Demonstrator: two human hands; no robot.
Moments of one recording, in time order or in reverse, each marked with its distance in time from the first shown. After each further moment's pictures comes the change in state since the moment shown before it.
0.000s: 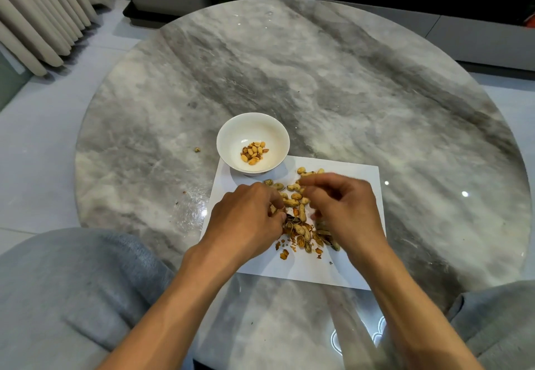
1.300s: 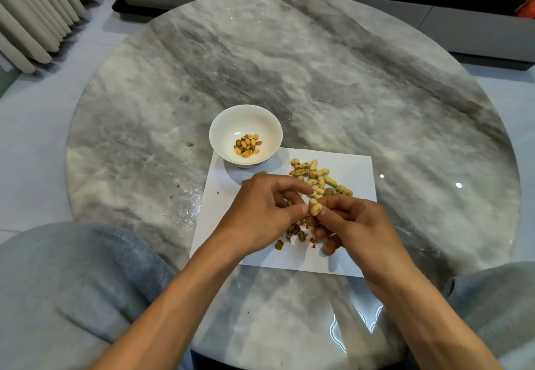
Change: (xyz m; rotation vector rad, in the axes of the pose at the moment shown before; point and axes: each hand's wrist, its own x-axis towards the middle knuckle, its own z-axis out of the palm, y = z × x) left_hand -0.004 0.015 0.007 -0.612 -0.086 0.113; right_hand -0.035 0.014 -0.028 0.168 -0.130 0.228
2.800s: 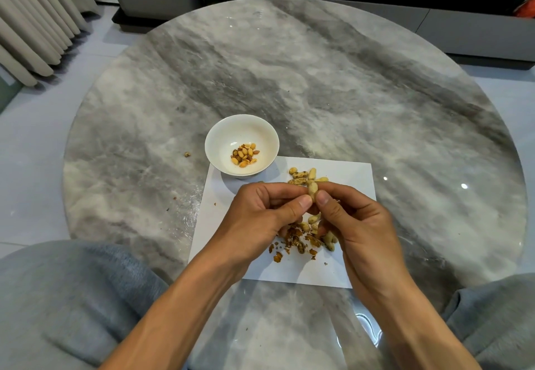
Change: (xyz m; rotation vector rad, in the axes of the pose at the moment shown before) left_hand -0.005 0.015 0.001 -0.495 -0.001 -0.119; right_hand 0.002 -0.007 0.010 0.326 0.050 -0.186
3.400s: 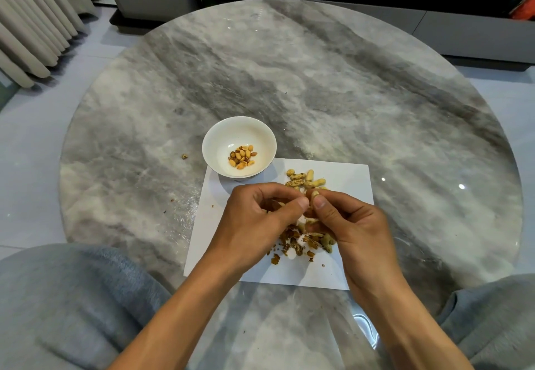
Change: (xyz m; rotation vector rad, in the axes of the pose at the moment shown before) left_hand 0.000 -0.004 0.000 0.187 0.116 0.092; right_hand 0.006 0.007 -0.002 -0.028 0.047 0.017
